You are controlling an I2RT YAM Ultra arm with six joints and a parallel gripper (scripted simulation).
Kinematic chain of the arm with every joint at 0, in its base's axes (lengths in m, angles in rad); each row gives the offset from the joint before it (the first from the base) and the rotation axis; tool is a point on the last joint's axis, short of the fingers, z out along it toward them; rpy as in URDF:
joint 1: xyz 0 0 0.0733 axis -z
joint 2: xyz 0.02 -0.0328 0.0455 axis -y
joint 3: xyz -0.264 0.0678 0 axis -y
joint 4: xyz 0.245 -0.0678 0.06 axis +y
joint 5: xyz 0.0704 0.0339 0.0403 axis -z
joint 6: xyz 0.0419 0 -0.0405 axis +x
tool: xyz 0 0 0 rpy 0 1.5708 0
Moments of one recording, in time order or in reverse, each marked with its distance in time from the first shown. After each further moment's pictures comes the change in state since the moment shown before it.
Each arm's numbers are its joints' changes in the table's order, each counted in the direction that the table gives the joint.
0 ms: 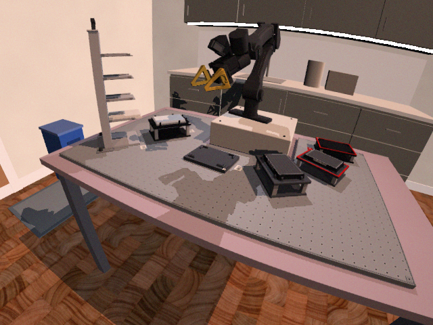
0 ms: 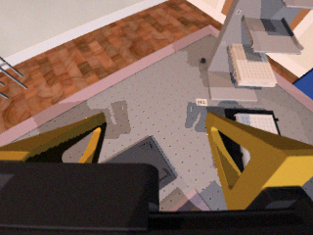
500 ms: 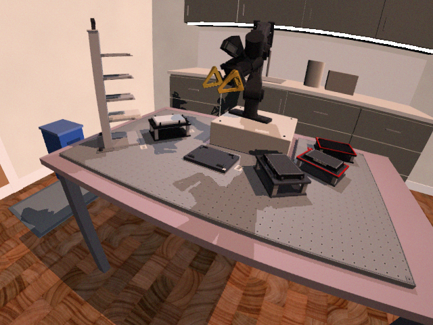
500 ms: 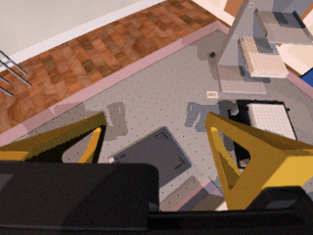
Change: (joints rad) arm -0.240 -0.031 0.037 0.096 0.193 0.169
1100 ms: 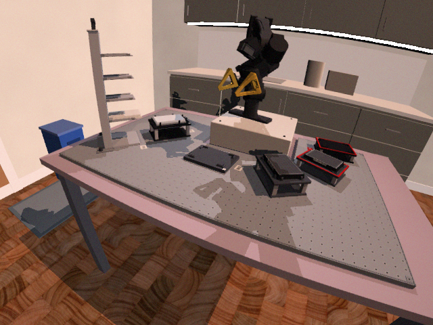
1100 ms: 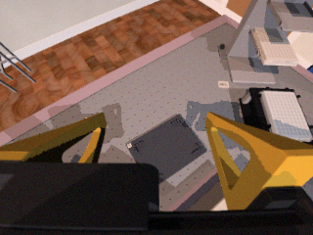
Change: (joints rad) arm -0.273 -0.106 0.093 0.175 0.196 0.266
